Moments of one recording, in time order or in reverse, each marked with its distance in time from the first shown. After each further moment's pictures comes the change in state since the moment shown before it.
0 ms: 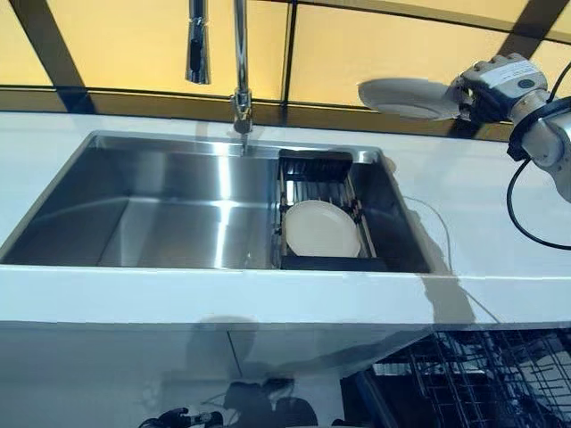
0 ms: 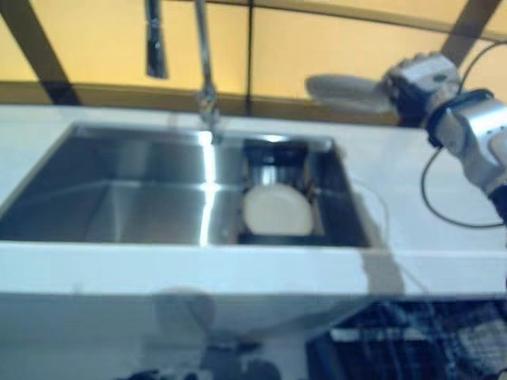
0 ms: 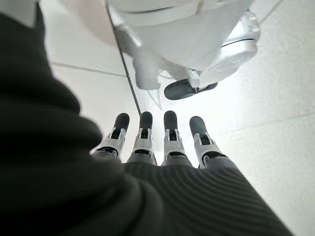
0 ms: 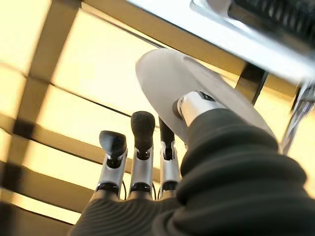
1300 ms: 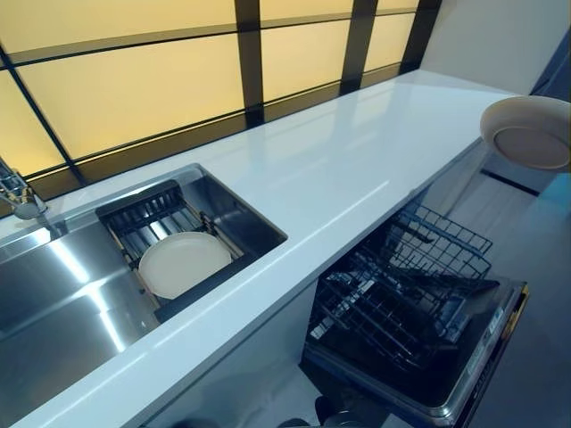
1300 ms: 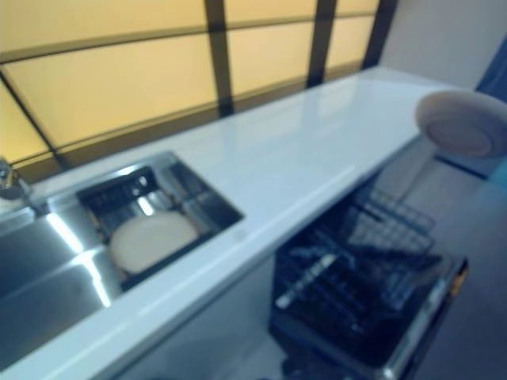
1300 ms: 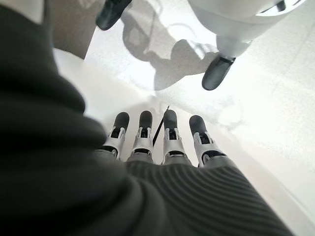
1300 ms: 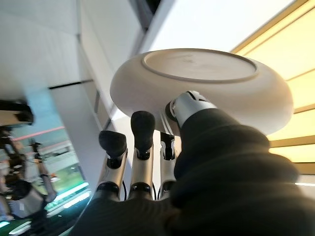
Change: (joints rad) left arm -0.025 -0.066 -0.039 0.078 0.118 0.008 -0.068; right arm 0.586 -0.258 -0.630 0.052 0.437 0.162 0.278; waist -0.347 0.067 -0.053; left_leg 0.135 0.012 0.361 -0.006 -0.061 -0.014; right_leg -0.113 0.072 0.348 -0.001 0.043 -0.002
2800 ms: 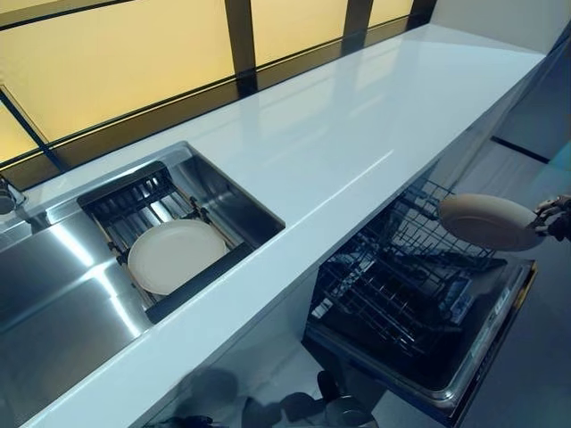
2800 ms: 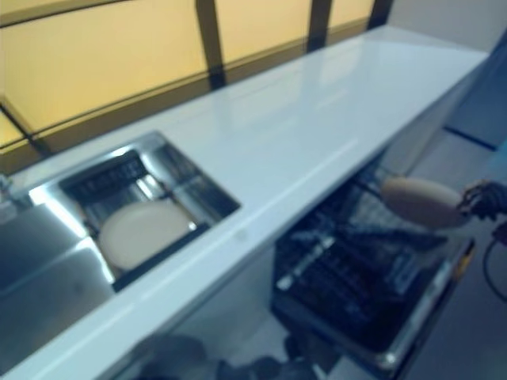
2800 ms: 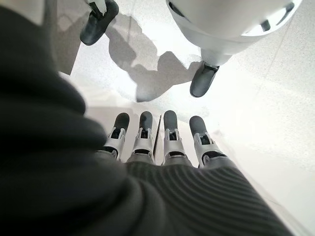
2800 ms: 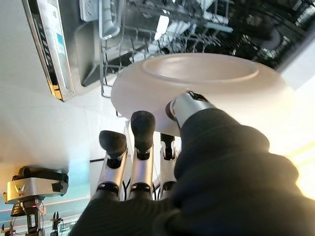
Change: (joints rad) left arm -0.051 -0.019 0.000 -0.004 0.038 0.015 -0.013; right arm 0.157 0.220 0.025 0.002 -0.194 0.055 0.090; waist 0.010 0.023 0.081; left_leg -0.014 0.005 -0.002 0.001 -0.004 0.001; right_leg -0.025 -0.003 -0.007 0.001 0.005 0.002
